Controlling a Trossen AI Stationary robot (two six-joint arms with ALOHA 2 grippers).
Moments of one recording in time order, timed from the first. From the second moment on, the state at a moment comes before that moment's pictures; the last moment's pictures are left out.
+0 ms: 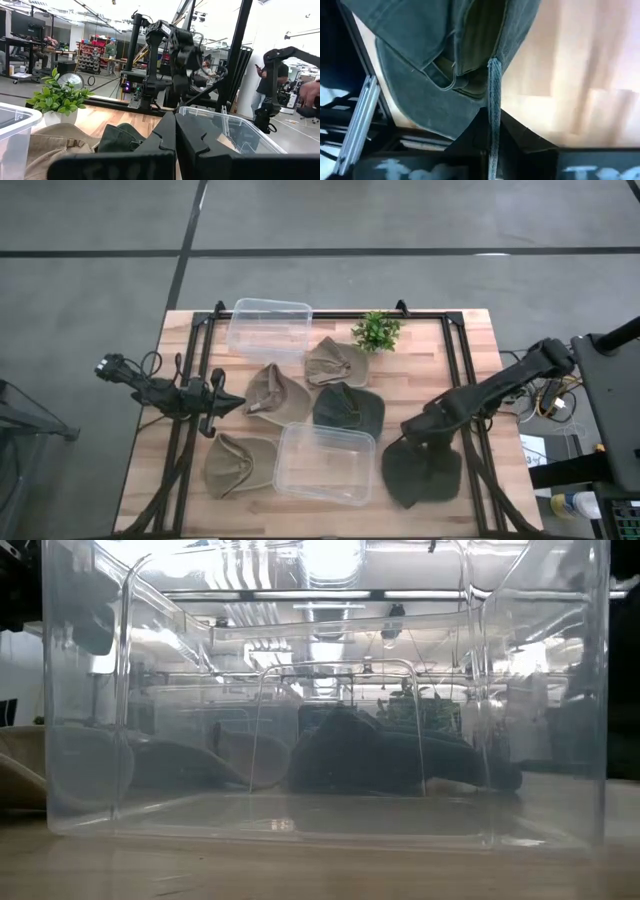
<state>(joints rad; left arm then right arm) -0.48 0.01 0.01 0.18 -0.47 -0.11 0.44 1.29 0.98 -1.21 -0.32 0.55</state>
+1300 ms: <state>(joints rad) -0.48 0.02 0.01 0.18 -0.47 -0.11 0.43 1.33 1.53 -0.97 0.19 0.20</state>
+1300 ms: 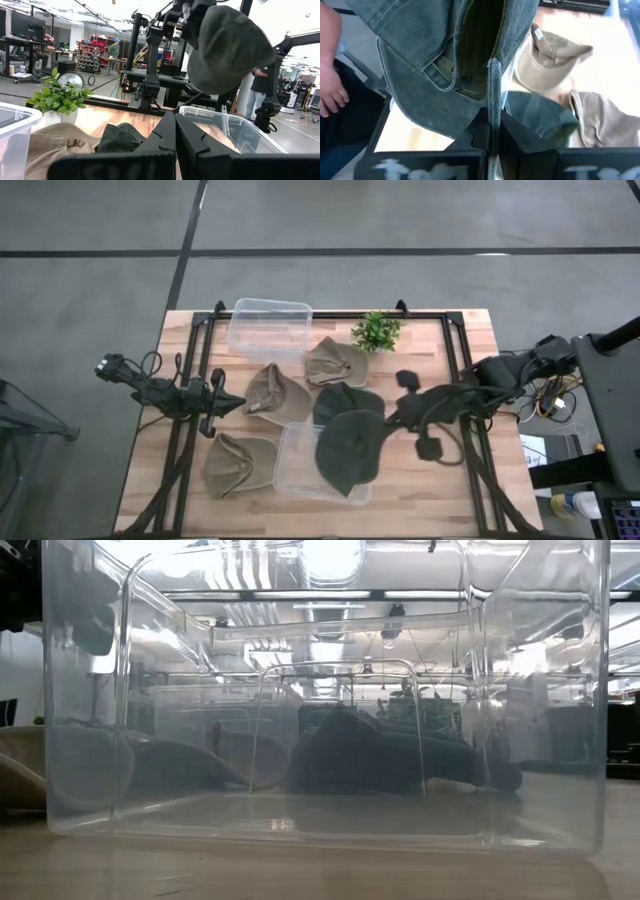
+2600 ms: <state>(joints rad) -0.48 0.02 0.01 0.18 -0.47 -0.11 0.38 1.68 1.53 -0.78 0.10 0.23</state>
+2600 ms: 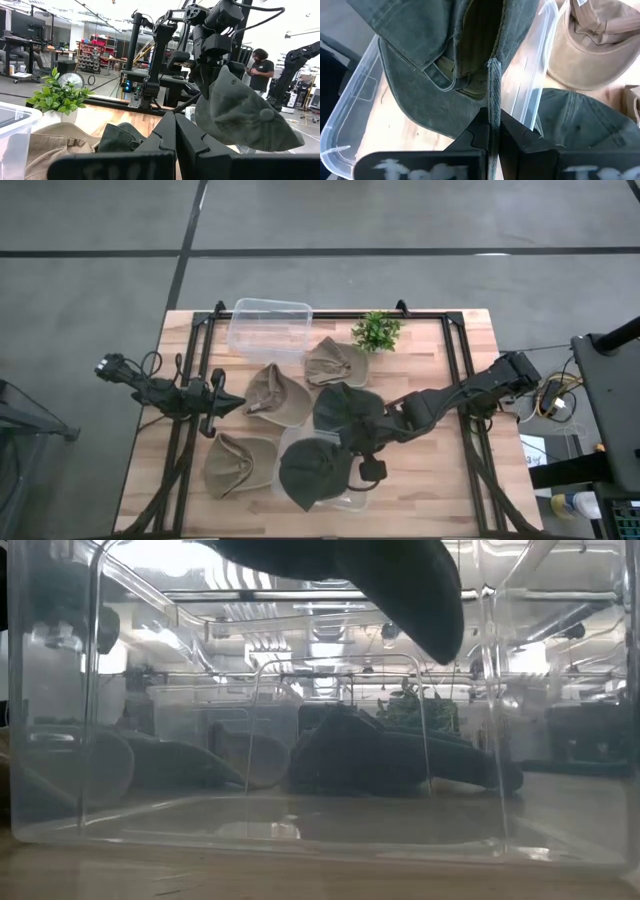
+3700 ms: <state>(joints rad) -0.48 0.02 0.01 0.18 -0.47 -0.11 0.37 1.74 1.53 -0.86 0.07 0.35</state>
